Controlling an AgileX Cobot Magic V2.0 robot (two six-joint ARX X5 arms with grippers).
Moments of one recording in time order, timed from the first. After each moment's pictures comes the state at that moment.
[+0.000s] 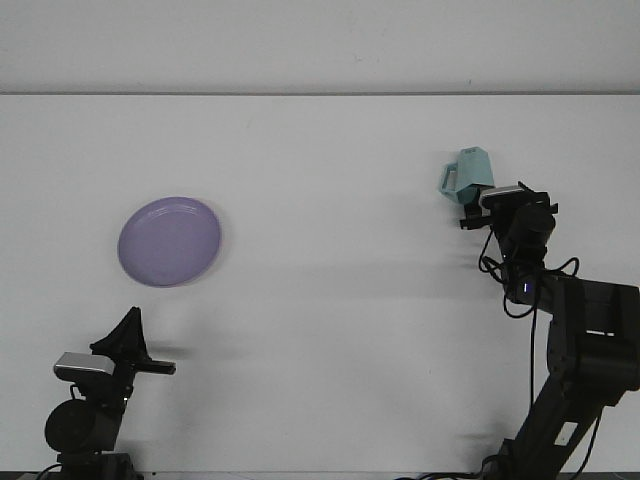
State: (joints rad) left arm 0.02 0.01 0.03 0.13 0.11 -0.02; right arm -0.17 1.96 0.95 0.80 -0.09 -0.29
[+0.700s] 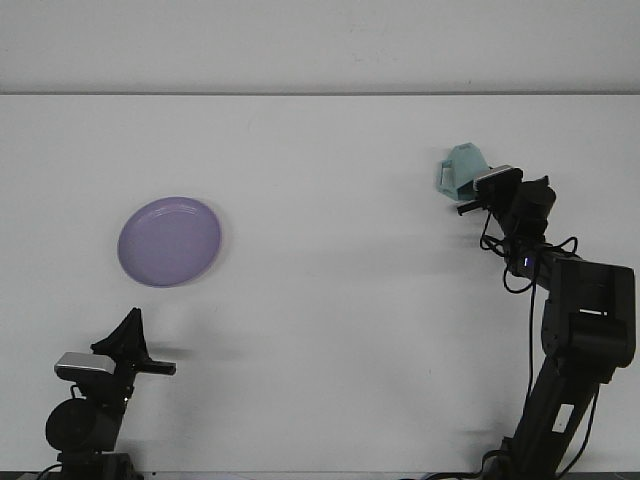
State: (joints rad) left arm 0.02 0.01 0.03 0.12 0.11 -0.02; right arm -0.18 2.07 1.16 0.66 -0.24 -0.39
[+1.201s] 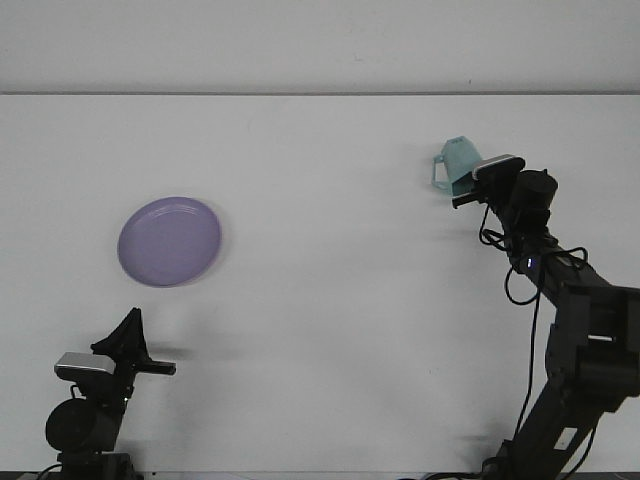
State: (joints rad) left arm 0.02 0.01 0.03 0.12 0.11 -0.02; right arm -0.14 1.87 1.16 0.42 -0.23 -0.28
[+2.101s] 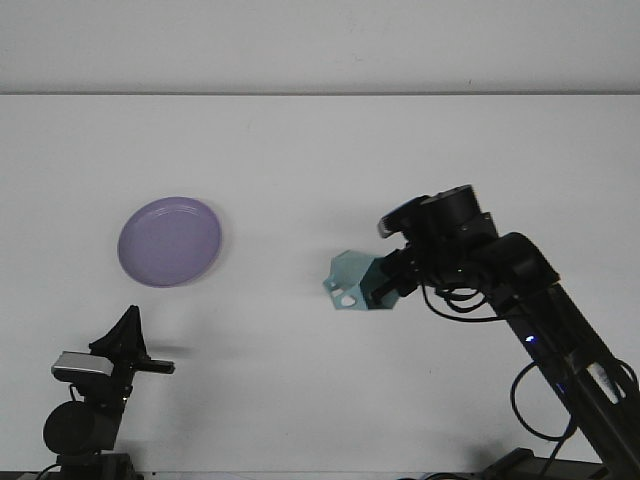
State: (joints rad) left arm 0.02 0.01 0.03 0.17 0.11 -0.02; right arm 0.50 1.40 1.51 -1.10 -0.26 -0.02
